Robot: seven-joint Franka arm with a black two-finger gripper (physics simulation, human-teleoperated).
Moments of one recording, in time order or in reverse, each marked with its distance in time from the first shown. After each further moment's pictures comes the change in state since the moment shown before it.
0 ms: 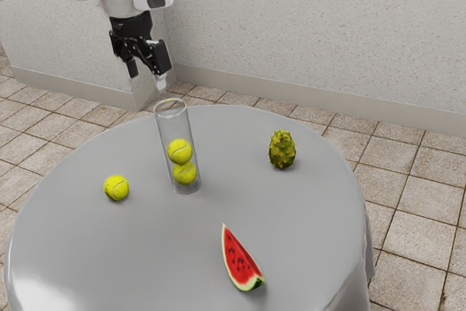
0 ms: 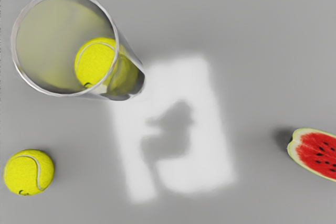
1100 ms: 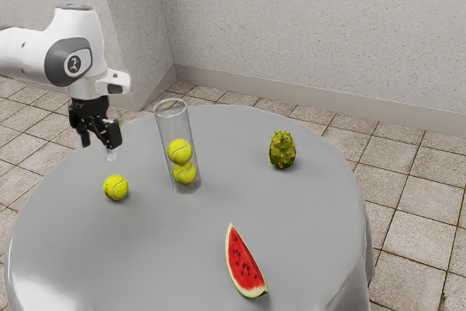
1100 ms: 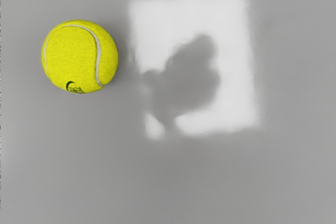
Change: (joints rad) arm 0.027 -0.071 0.194 -0.492 0.085 0.269 0.095
